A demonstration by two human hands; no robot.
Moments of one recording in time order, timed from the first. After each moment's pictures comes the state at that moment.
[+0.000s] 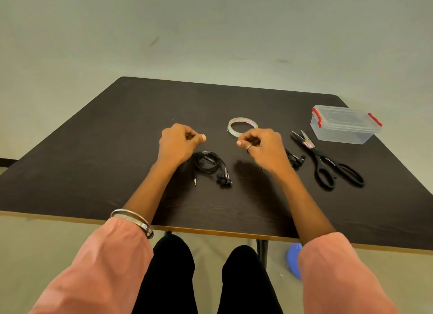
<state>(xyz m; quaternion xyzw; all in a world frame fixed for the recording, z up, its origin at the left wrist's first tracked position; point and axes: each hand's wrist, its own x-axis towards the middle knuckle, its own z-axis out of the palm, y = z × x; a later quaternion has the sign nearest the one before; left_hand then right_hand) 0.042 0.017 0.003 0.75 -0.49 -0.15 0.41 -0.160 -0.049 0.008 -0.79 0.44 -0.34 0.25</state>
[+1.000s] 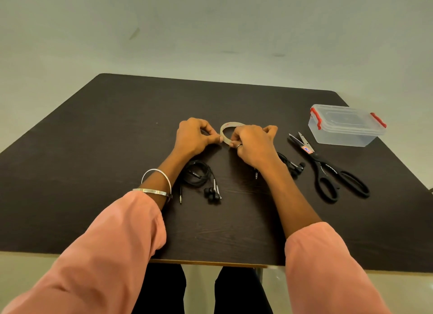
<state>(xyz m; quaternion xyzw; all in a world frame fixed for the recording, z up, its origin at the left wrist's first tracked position) 0.025 -0.075 -0.019 0.68 -0.57 -0.19 0.41 -0.138 -0.102 0.005 -0.86 0.50 -0.14 0.00</state>
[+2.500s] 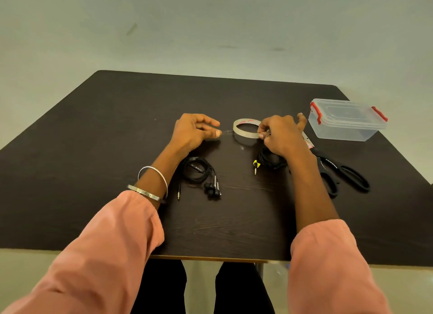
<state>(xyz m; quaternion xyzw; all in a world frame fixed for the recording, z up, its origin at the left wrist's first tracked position) 0.024 -0.065 -0.009 0.63 -0.52 -0.32 0.47 -0.187 -0.117 0.024 -0.81 0.58 -0.10 0.01</state>
